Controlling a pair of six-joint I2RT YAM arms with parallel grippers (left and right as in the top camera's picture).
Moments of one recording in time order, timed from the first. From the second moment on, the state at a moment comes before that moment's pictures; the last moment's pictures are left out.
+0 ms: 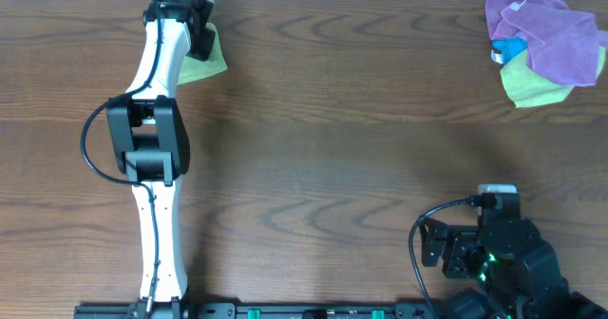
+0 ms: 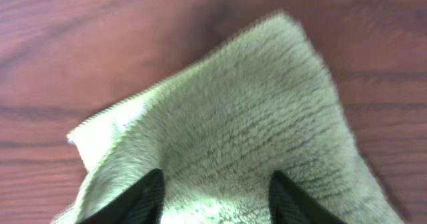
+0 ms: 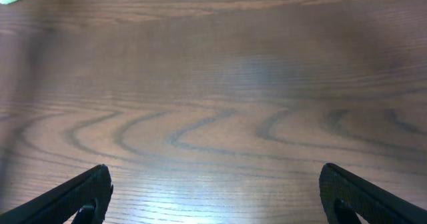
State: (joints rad) left arm -0.01 2.56 2.30 -0.86 -0.14 0.27; right arm 0.52 0.54 0.94 -1.24 0.19 0.51
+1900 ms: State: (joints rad) left arm -0.36 0.70 1.18 -1.41 -0.04 -0.33; right arm 0.52 0.29 1.19 -1.56 0.32 0.49
